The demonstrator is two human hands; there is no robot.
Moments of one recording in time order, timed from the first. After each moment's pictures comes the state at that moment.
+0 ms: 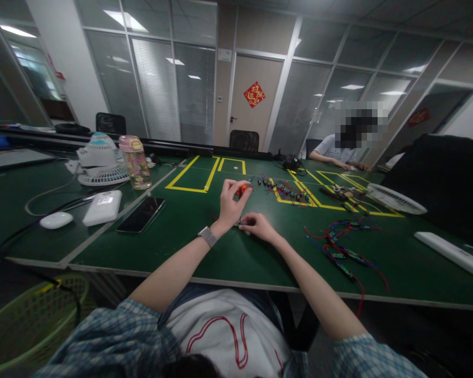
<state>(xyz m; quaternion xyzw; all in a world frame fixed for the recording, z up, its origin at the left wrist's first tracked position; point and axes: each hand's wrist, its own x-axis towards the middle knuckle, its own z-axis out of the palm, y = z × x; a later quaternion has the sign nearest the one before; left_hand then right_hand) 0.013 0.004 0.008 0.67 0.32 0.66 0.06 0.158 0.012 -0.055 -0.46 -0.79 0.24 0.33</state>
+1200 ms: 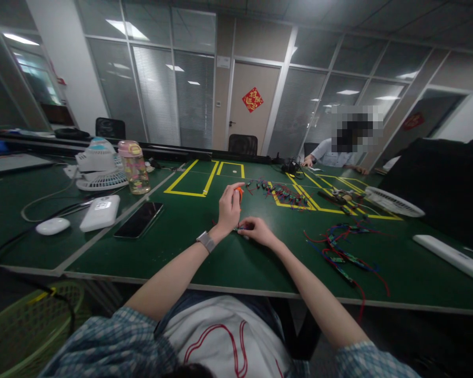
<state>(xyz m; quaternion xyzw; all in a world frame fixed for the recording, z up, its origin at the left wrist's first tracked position) 0.013 0.006 0.005 0.67 0.30 0.67 0.09 0.158 0.011 -0.056 -0.47 -0.78 0.24 0.32</state>
